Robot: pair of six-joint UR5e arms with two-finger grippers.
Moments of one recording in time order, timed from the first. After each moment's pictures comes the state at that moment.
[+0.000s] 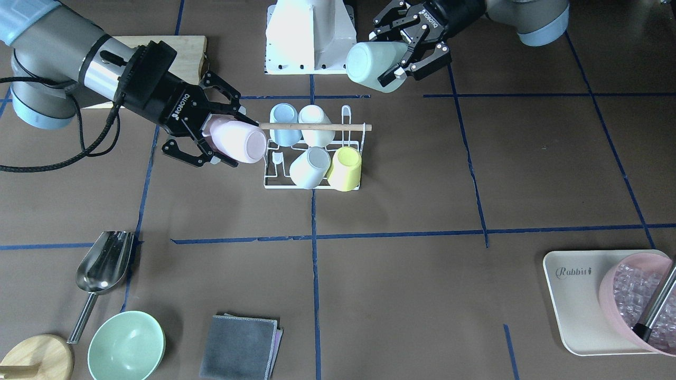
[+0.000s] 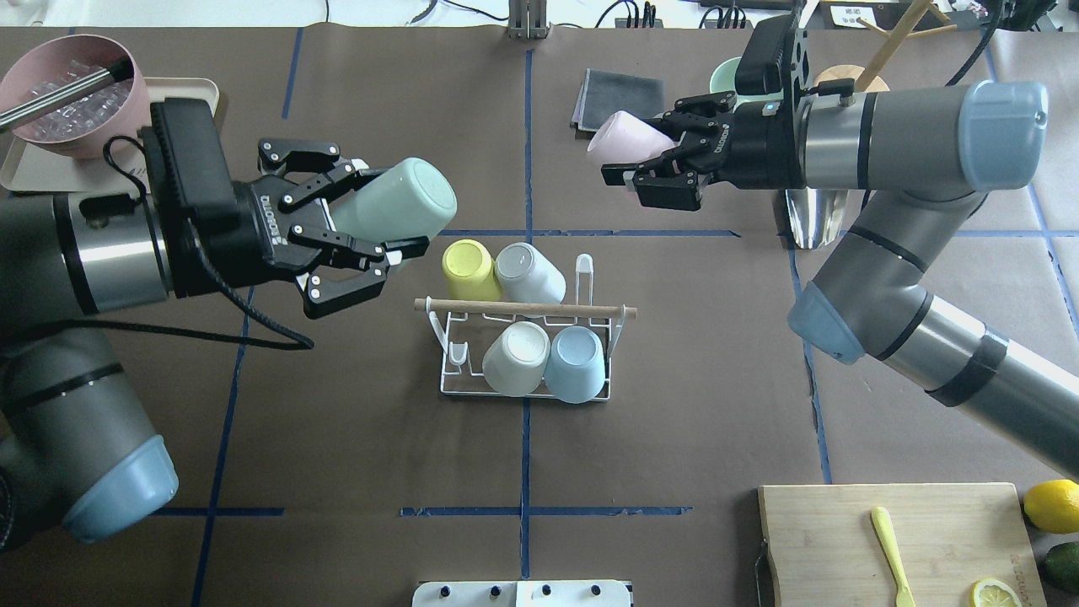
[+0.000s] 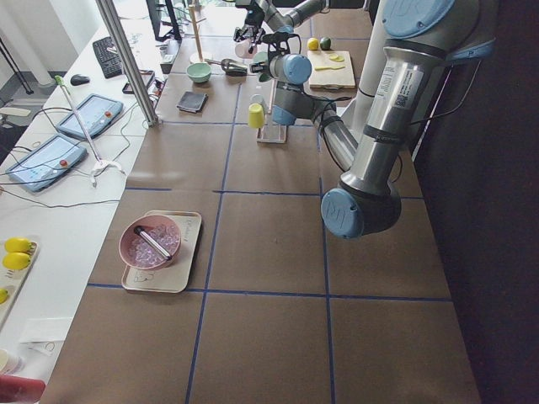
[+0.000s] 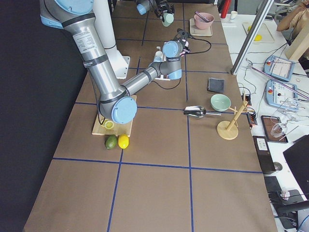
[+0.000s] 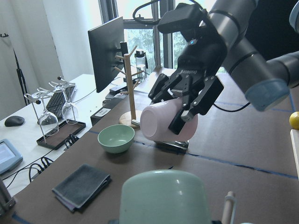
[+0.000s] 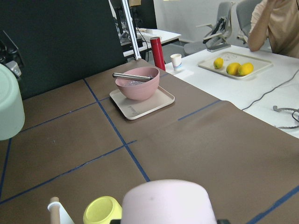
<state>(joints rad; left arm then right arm) -0.60 -1.87 -2.01 -2.76 -1.73 -0.30 0.80 -1.11 1.59 -0.17 2.02 0.58</state>
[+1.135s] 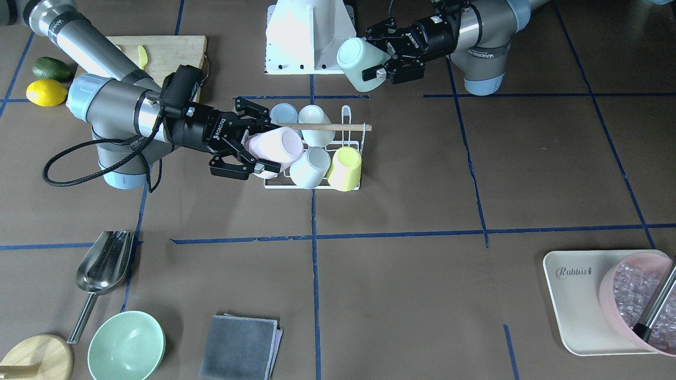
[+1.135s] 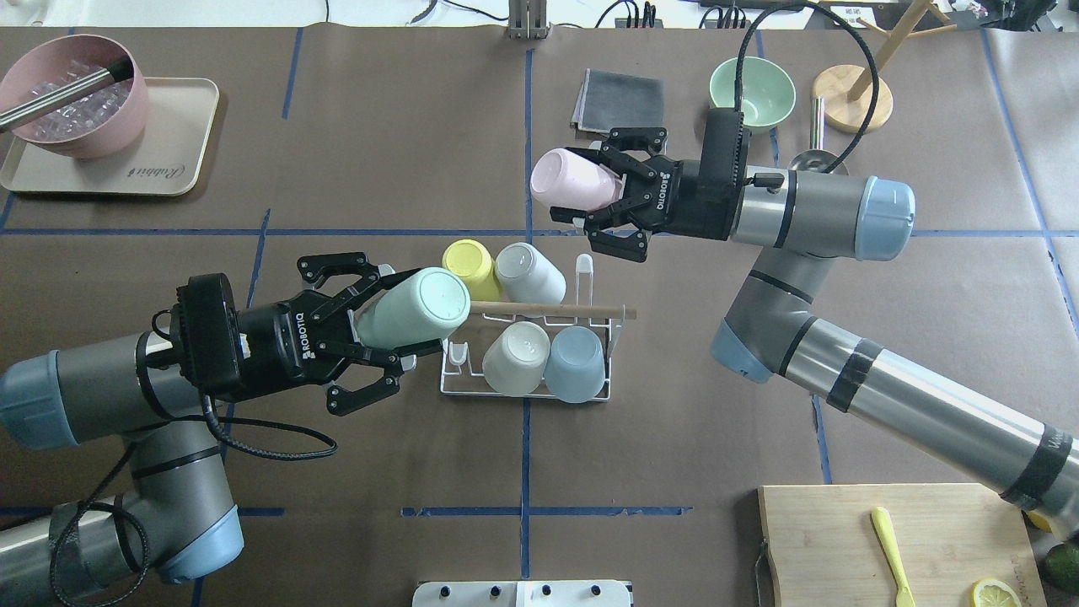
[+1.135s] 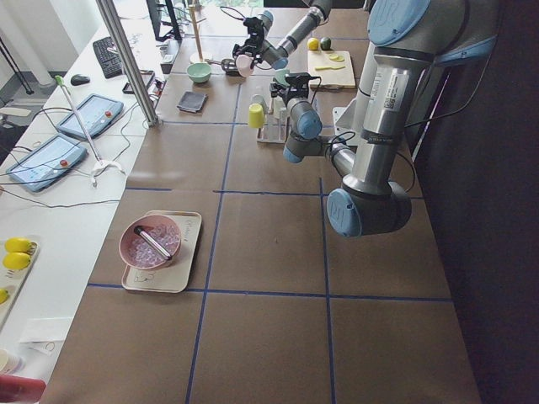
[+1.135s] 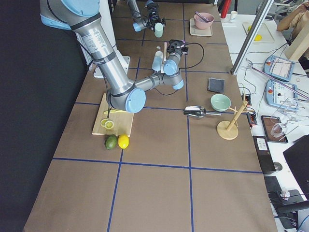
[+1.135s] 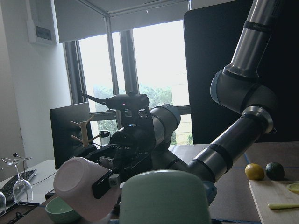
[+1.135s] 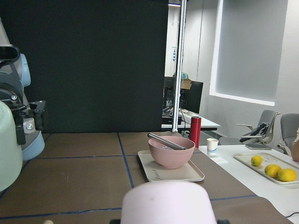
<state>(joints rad) -0.44 -1.89 -1.67 -3.40 -1.61 -0.12 0.68 -0.96 1.21 0.37 1.89 0.34</state>
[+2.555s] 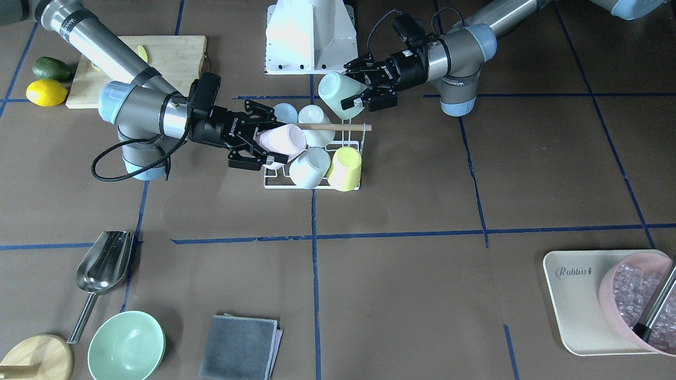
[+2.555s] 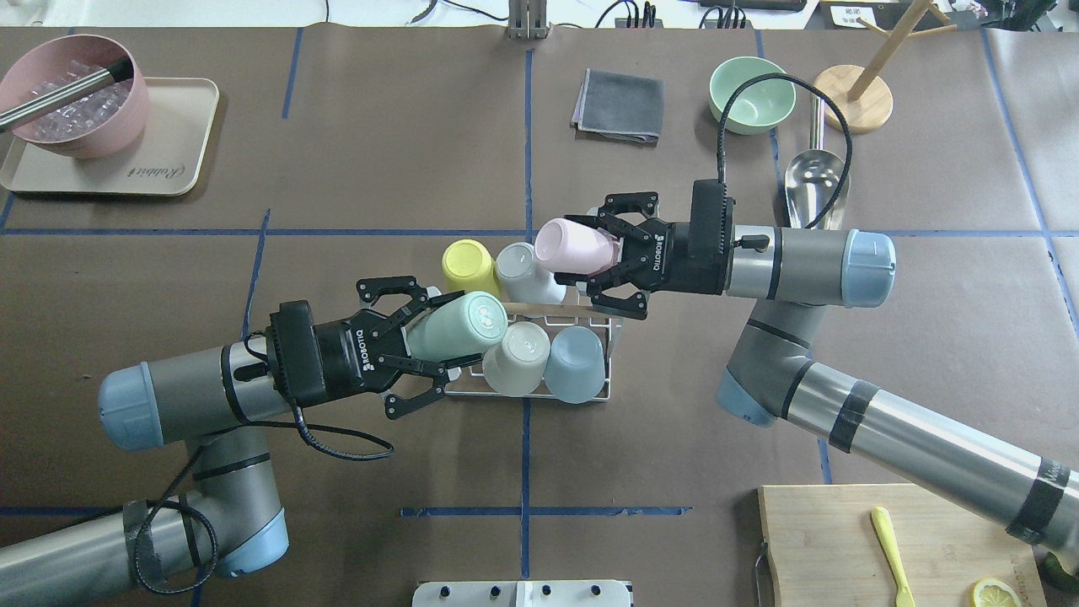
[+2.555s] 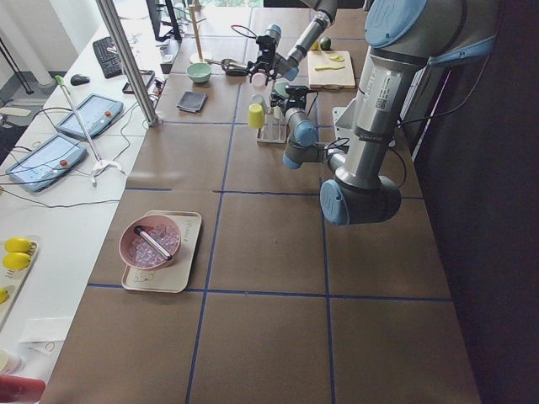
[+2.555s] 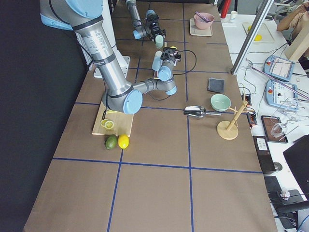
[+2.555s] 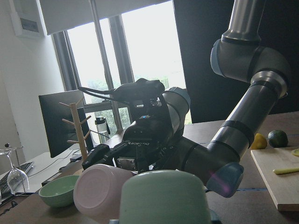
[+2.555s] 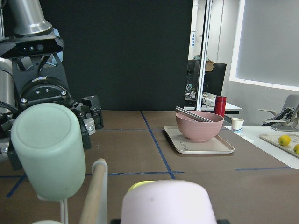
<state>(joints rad) -0.39 -1.97 -1.47 -3.47 -1.57 -0.07 0.61 -1.00 1.18 0.41 1.90 0.30</state>
